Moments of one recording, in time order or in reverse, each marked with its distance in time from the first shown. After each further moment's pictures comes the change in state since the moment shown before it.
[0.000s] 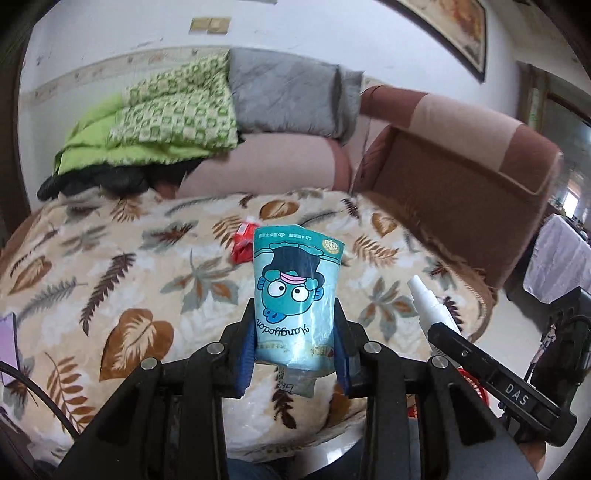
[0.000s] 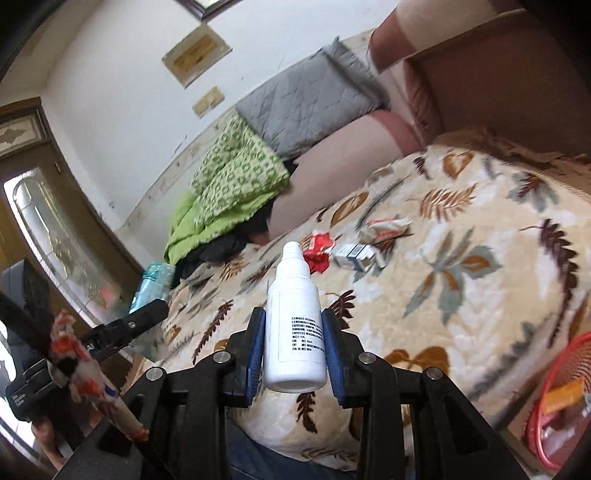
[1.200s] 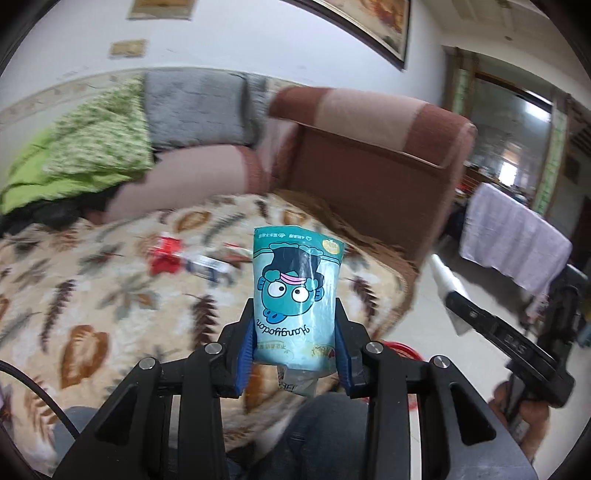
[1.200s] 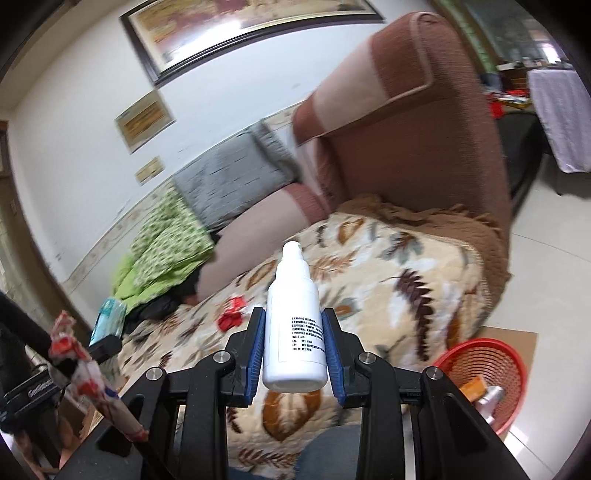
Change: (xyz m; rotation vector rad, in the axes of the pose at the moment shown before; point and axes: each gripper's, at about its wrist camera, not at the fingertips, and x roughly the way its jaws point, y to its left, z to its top) left arm -0.051 -0.088 -0.015 0.149 0.018 -0.277; right arm -0.162 -0.032 0.003 0.047 -0.246 -0.314
